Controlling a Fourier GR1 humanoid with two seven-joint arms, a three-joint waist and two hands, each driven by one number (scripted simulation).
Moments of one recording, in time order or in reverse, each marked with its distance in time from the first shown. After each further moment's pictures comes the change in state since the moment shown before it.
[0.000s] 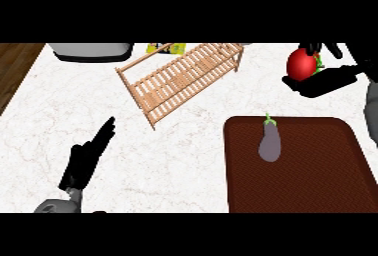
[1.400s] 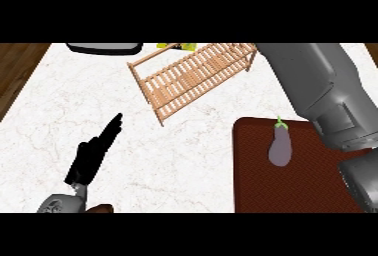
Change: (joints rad) left arm -0.032 -0.023 -0.006 -0.006 -0.031 -0.040 -0.001; right arm -0.731 0.259 -0.008 1.117 0.264 -0.330 -0.198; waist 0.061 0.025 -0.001
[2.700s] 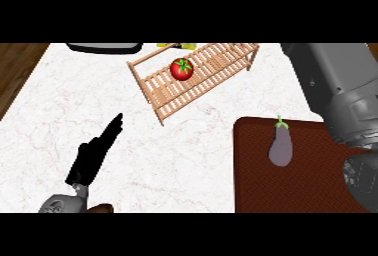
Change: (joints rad) left arm 0.004 -0.009 0.002 -0.004 -0.010 0.000 -0.005; right arm 0.002 -0.017 -0.562 0.093 -0.512 -0.169 -0.130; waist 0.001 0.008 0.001
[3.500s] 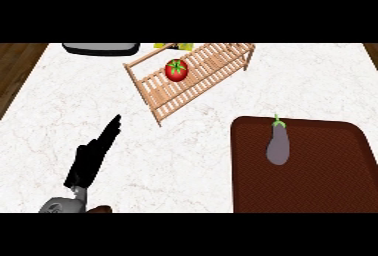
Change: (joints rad) left arm 0.020 -0.008 0.011 -0.013 -0.004 0.009 0.002; right arm 0.218 -0.411 -0.060 0.059 -0.032 0.250 -0.100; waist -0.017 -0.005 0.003
